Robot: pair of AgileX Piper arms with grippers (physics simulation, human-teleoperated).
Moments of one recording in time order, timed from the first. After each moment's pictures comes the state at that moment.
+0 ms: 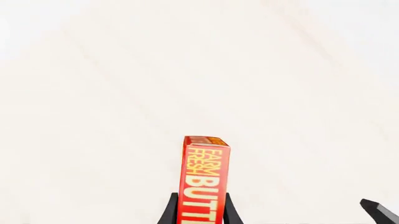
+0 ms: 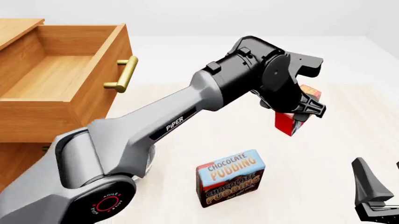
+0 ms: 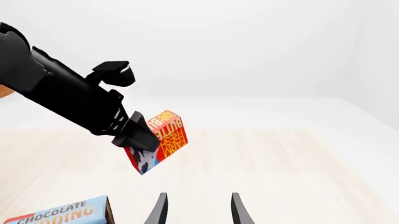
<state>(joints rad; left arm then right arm) -0.99 2.30 -2.38 1.01 -0.24 0.00 0.00 0.00 0.00 0.00</state>
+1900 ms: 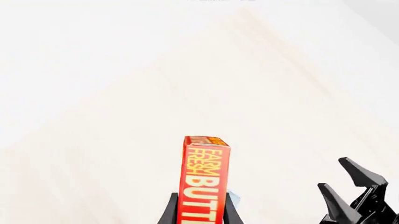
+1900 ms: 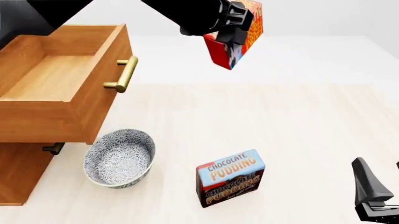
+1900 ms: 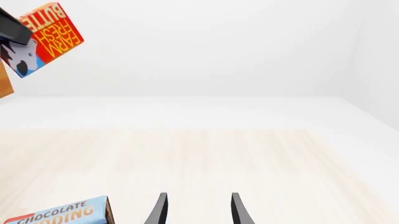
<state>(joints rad) -0.81 1.74 -2.05 1.05 -0.15 0.00 0.00 0.00 0.00 0.00</state>
